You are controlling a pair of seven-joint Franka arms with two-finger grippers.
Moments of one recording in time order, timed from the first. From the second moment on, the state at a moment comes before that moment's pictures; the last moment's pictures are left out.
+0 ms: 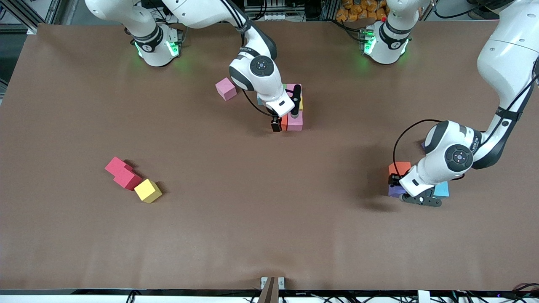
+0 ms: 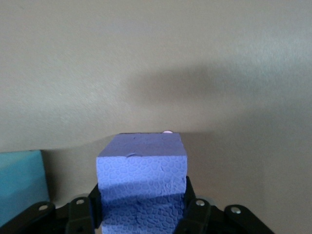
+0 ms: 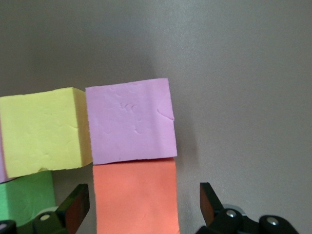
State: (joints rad) left arm 0.54 0.74 -0.69 -1.79 0.63 2.32 -0.27; right arm 0.85 0.58 0.12 -1.86 0.04 2.58 -0.52
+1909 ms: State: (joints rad) left arm 0.39 0.65 -1.01 -1.76 0.56 2.20 -0.64; right arm 0.27 0.34 -0.11 -1.84 0.13 2.15 -0.50
